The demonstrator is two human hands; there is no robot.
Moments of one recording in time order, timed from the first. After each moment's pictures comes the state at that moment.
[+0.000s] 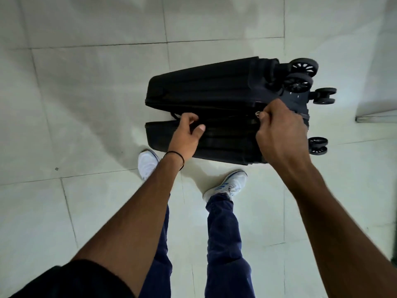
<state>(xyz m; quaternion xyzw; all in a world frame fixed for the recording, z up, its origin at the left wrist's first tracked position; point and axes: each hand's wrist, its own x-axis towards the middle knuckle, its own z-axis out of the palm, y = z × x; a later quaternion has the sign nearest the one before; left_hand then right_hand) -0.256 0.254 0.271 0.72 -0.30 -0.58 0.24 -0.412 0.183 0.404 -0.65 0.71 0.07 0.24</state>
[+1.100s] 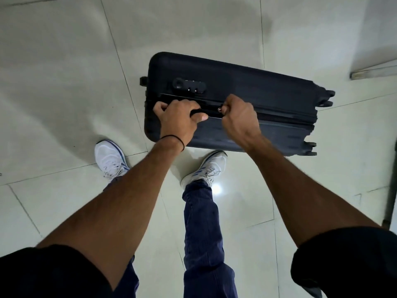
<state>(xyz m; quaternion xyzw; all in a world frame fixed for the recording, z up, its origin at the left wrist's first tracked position) -0.387 0.221 0.182 0.73 -0.55 -0.39 0.09 -0.525 0.182 0.233 -0.57 0.71 0.12 0.38</state>
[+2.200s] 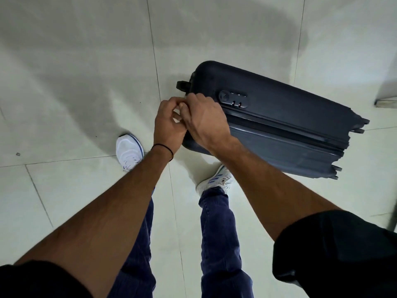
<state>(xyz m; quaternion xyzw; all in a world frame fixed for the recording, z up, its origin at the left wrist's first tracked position) -0.281 0.254 0.156 0.76 -0.32 -0.48 0.30 -0.374 0.191 0.188 -0.79 0.51 0.12 0.32</state>
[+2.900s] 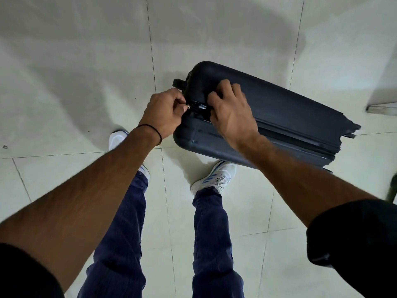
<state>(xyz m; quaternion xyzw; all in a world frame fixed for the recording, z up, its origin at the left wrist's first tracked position) -0.260 0.226 0.157 0.74 -0.46 -0.46 0.17 -0.437 0.171 0.185 -0.87 0.45 0.10 0.19</state>
